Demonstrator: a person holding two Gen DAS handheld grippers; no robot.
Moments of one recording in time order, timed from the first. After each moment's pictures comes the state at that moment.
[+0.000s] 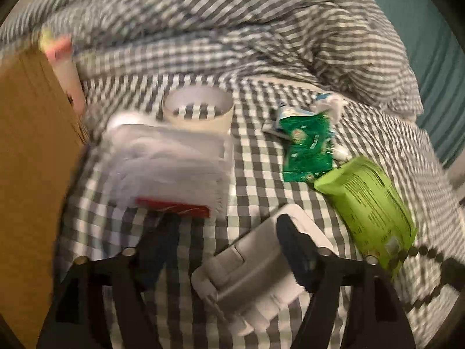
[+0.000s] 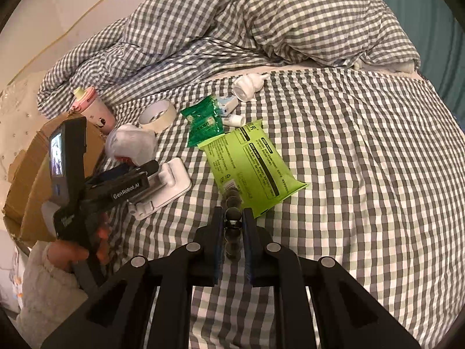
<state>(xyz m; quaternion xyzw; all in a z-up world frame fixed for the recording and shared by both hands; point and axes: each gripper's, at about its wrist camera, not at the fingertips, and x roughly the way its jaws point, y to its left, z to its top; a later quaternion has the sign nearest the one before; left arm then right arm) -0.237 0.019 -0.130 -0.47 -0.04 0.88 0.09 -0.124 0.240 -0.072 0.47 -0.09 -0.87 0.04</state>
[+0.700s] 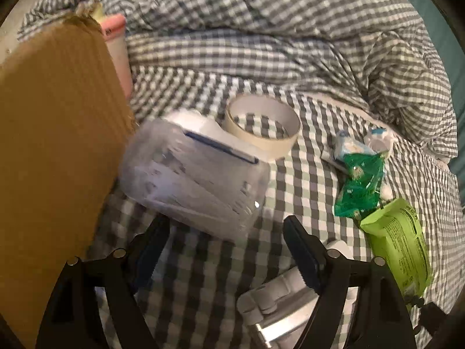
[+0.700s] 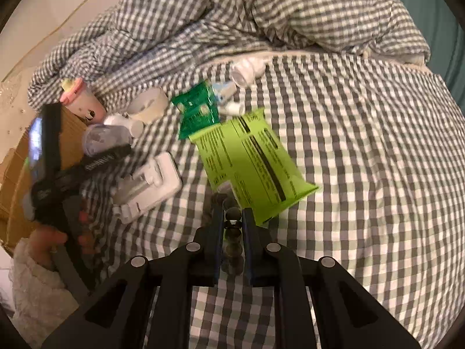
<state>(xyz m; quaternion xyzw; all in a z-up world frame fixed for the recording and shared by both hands) -0.253 -0.012 -0.128 -0.46 -0.06 0.88 -0.02 -0.150 0.237 -0.104 0.51 -0.09 -0.86 0.04</state>
